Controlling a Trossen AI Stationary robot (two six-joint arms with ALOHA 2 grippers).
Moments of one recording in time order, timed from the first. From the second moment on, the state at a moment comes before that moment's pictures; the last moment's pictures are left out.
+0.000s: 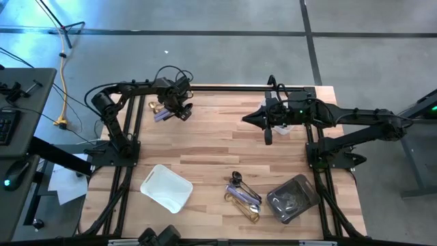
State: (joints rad) left arm 0.78 1.79 1.06 -0.76 0.03 -0.10; right arm -0.07 1.09 1.06 -0.18 -0.03 0.08
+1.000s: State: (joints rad) left arm 0.78 1.85 1.06 -0.79 0.06 -0.09; right arm -0.07 1.09 1.06 -0.19 -0.03 0.08
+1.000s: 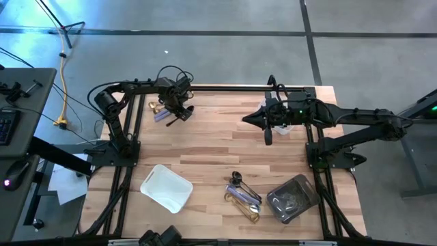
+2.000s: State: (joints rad) left arm 0.78 1.85 1.06 -0.79 0.06 -0.09; right arm -0.07 1.09 1.06 -0.19 -0.03 0.10
